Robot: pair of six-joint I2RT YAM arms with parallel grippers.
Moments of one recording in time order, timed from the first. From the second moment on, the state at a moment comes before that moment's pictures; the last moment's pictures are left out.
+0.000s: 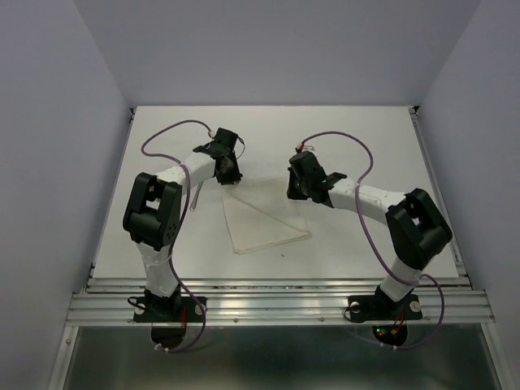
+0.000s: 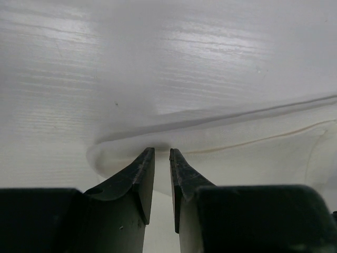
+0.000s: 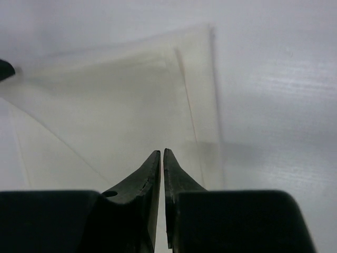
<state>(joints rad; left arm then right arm) -0.40 1.90 1.32 -0.46 -0.05 -0.57 0.66 1.70 1.06 -0.19 0.18 0.59</state>
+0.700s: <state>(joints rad) -0.36 1.89 1.25 -0.41 -0.05 -0.57 0.58 2.02 1.34 -0.15 0.15 0.55</state>
